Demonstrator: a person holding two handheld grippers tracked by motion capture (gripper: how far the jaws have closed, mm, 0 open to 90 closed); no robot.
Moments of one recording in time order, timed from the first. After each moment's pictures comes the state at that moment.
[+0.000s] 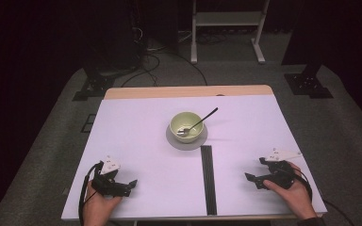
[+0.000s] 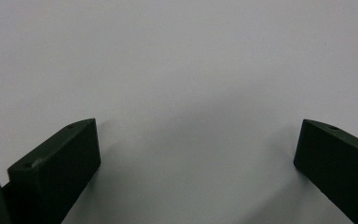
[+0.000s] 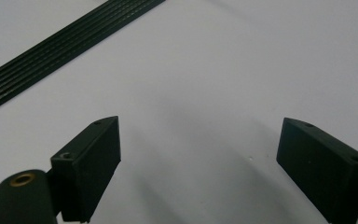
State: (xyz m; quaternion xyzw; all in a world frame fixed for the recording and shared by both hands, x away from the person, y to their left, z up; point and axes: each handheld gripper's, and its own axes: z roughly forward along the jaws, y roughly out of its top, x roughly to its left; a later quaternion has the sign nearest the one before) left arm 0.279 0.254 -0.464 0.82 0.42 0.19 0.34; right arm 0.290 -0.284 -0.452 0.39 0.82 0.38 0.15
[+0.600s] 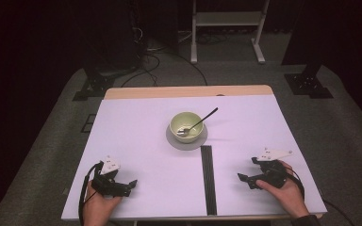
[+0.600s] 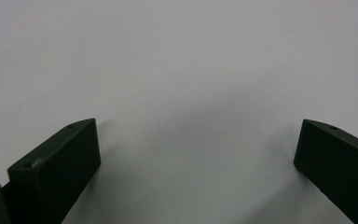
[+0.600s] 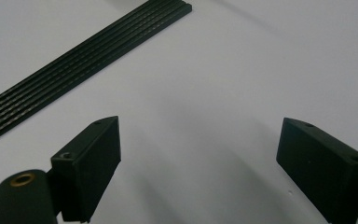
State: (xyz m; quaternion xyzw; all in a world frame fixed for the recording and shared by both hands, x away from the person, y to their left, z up) left arm 0.279 0.254 -0.464 0.82 0.42 0.19 0.34; right arm 0.293 -0.263 -0.451 0.38 0.83 0.39 0.14
